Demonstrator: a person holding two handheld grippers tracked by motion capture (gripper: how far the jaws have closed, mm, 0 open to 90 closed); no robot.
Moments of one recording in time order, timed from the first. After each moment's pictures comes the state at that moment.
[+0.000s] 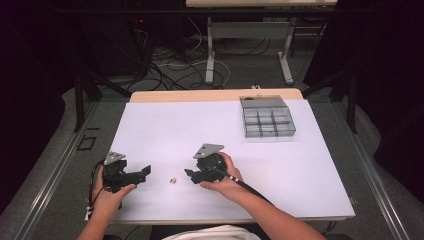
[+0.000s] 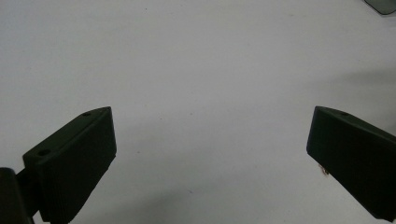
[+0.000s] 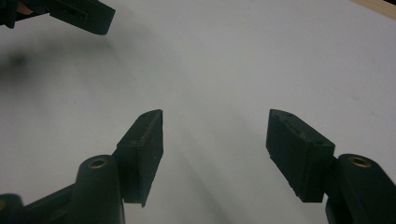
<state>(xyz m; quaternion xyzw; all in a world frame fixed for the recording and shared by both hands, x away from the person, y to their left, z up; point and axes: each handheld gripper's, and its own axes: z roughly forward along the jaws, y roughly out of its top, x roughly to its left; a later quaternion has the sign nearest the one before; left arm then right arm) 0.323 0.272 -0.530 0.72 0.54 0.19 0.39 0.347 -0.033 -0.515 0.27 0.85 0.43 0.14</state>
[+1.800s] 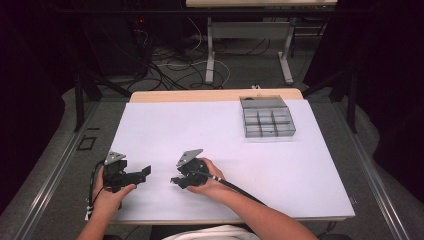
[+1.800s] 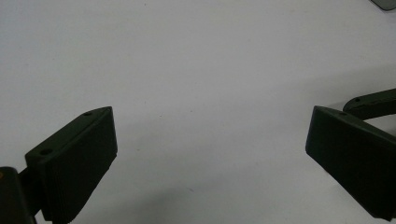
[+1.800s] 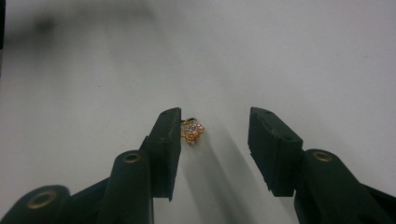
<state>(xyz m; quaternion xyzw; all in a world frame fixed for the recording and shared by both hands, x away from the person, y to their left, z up) 0.324 0.272 -0.530 0.73 0.54 0.18 0.38 0.360 0.014 -0.556 0.21 0.88 0.42 0.06</state>
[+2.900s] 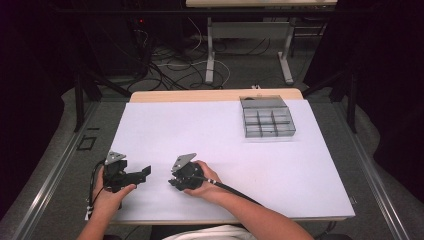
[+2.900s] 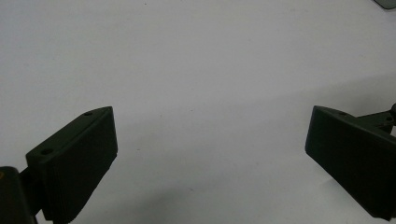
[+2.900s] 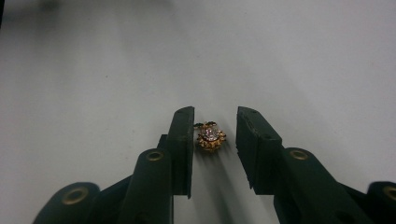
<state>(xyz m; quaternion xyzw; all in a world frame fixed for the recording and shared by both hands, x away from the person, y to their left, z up) 0.325 0.271 -0.532 0.72 0.54 0.18 0.39 0.357 0.027 -0.566 0.17 0.90 0.41 0.07</state>
